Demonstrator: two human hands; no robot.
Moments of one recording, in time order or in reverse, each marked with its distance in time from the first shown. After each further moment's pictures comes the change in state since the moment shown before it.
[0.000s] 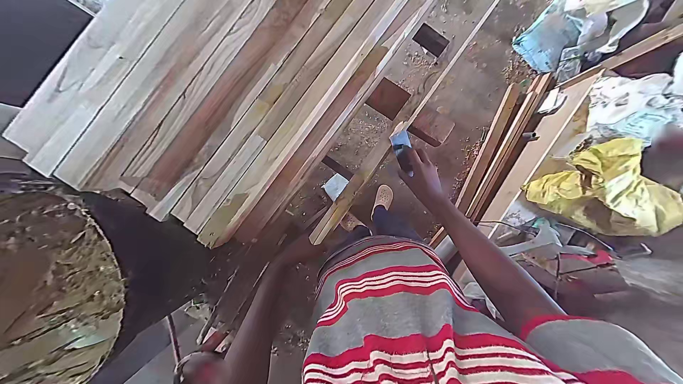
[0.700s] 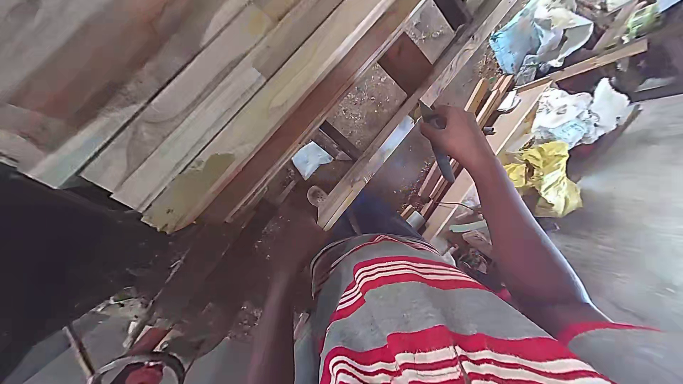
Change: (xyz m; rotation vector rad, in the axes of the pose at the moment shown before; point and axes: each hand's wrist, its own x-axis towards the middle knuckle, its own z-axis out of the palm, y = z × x) left_hand -0.016 0.018 0.025 0.225 0.208 -0.007; right_hand 0.030 -0.099 -0.078 -0.240 -0.277 0.317
